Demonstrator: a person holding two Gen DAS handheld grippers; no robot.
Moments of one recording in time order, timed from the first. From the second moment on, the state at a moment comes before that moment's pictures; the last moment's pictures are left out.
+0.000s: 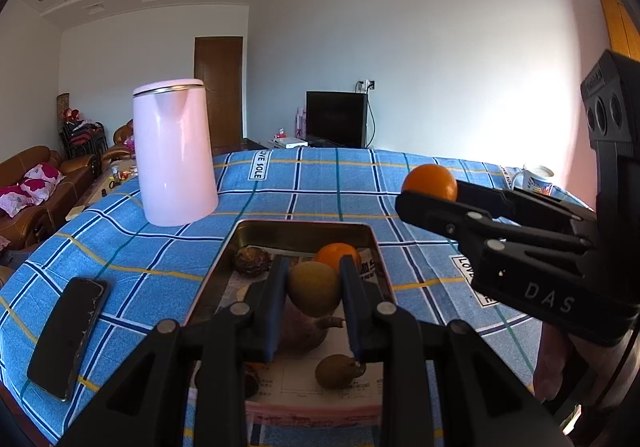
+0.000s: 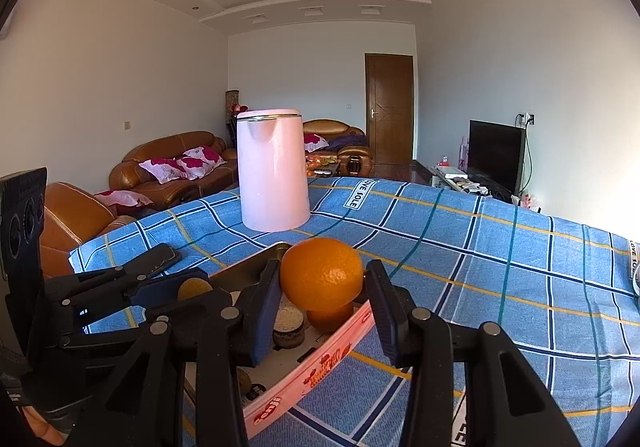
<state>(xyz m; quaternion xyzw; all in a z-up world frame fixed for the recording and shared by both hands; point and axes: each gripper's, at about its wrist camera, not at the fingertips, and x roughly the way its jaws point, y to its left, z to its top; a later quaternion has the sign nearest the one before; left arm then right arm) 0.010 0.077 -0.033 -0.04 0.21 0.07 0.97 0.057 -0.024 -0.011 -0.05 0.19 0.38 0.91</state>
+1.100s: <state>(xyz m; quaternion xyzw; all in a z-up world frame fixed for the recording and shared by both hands) 0.007 0.091 -0.069 -0.04 0.28 0.05 0.96 0.069 0.032 -0.057 -0.12 0.30 0.38 0.87</state>
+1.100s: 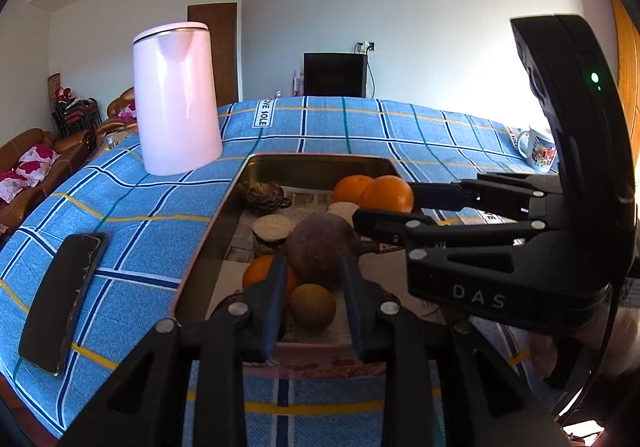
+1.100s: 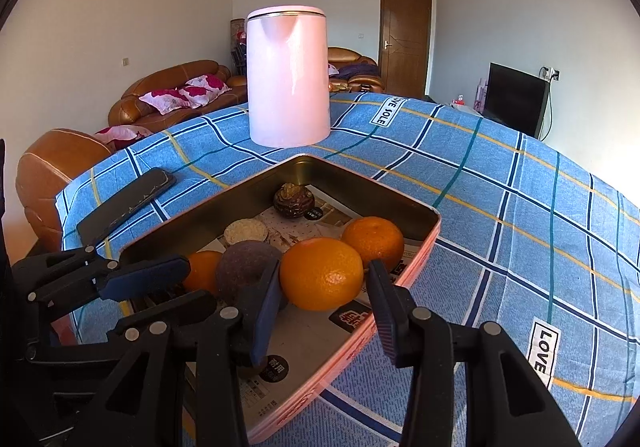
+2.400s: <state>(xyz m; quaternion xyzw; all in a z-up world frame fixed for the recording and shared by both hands) -0.030 0.078 -0.021 -0.04 0.19 0.07 0.98 0.016 -0.075 0.003 -0.04 0.20 0.30 0.93</state>
